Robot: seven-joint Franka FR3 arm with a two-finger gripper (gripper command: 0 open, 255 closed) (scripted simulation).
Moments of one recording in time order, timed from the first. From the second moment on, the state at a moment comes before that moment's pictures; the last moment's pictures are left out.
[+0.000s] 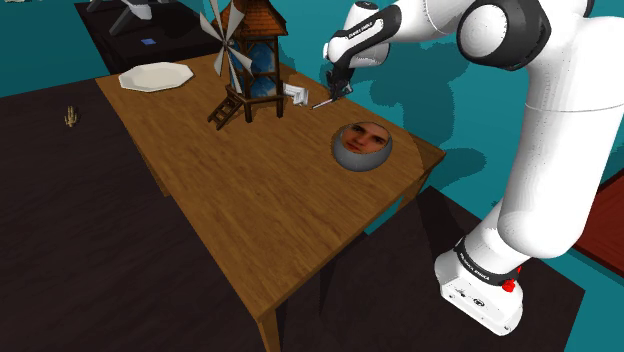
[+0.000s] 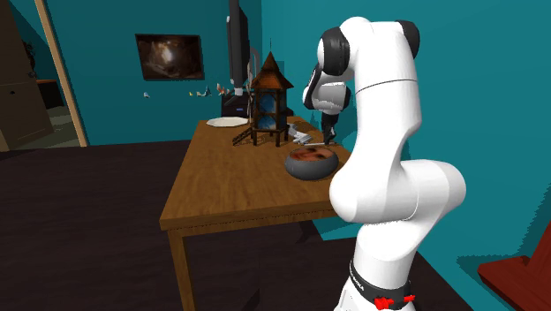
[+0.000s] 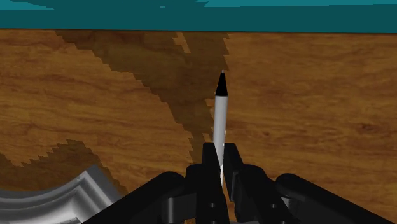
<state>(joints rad) 0.04 0.43 -0.25 -1.78 0.17 2.48 -1.91</state>
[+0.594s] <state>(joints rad) 0.05 0.41 -0.26 -1.79 0.16 2.47 -1.91</state>
